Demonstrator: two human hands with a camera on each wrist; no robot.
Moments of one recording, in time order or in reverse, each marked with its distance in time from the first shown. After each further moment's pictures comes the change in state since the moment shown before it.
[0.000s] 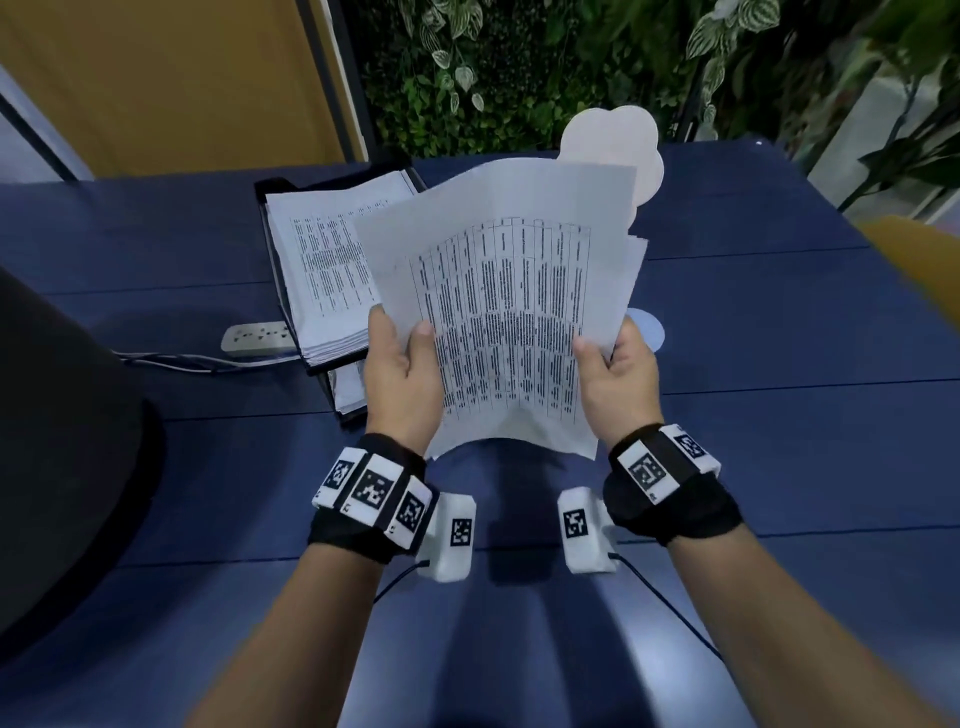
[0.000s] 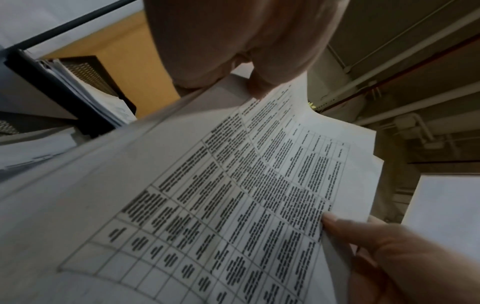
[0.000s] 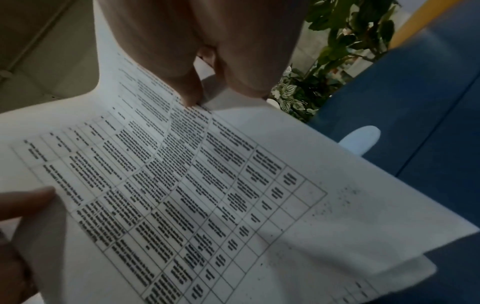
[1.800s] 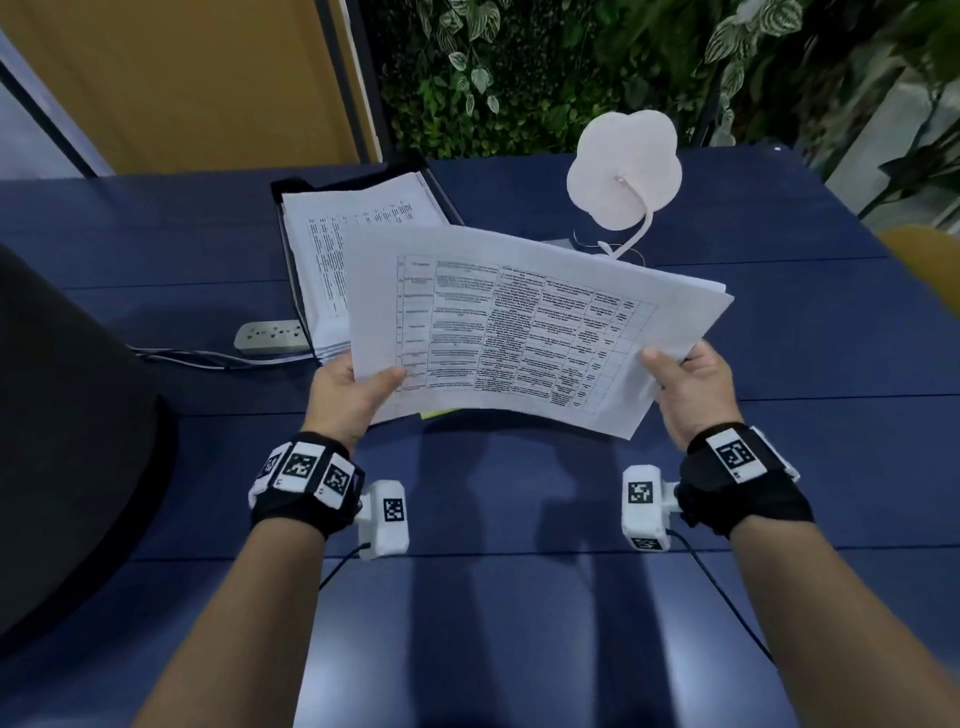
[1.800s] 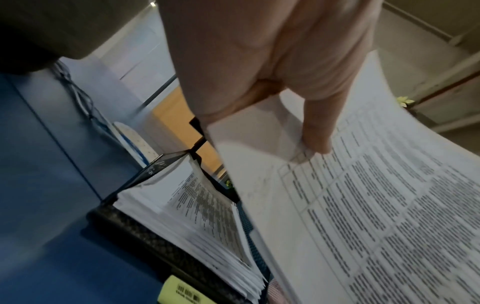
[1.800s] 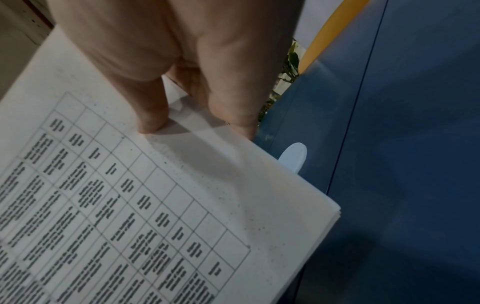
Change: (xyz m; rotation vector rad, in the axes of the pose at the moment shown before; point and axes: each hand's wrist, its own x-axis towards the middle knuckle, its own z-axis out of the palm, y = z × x) left_hand 0.033 -0.058 -0.070 -0.065 -0.095 -0.231; right_hand 0.032 0.035 -0.050 0.283 0.011 0.186
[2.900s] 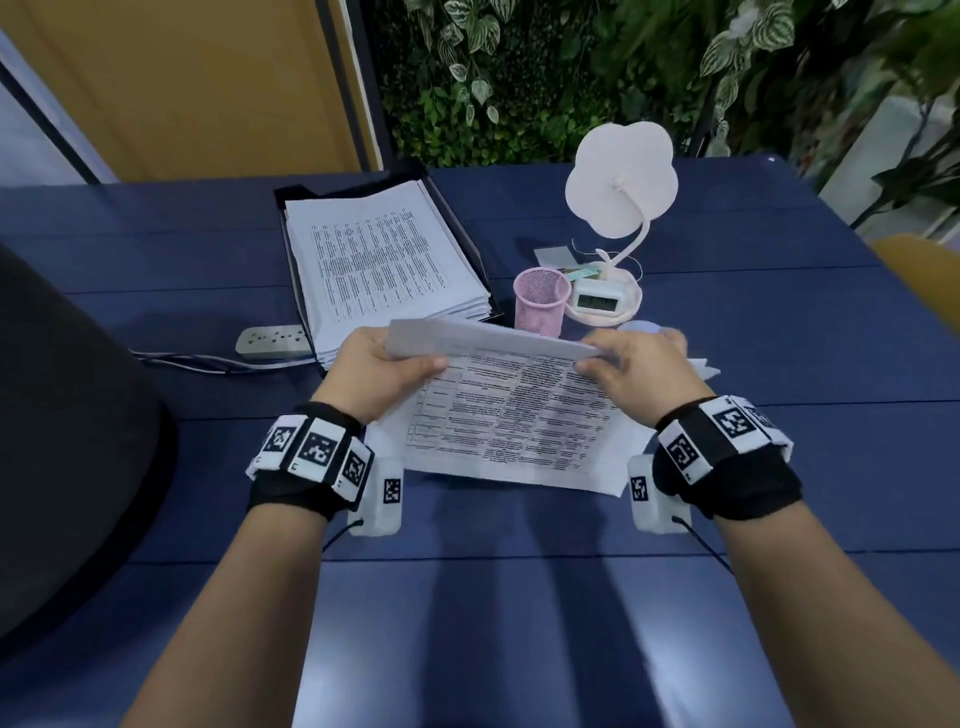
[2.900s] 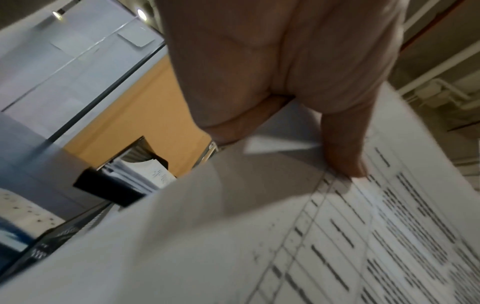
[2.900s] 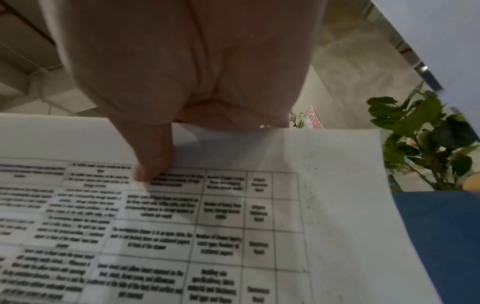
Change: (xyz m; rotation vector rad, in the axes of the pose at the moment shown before) left_hand -0.008 0.060 0.020 0.244 -0.246 0.044; right_hand -0.015 -0.050 0.039 -1.269 -0.362 -0.302
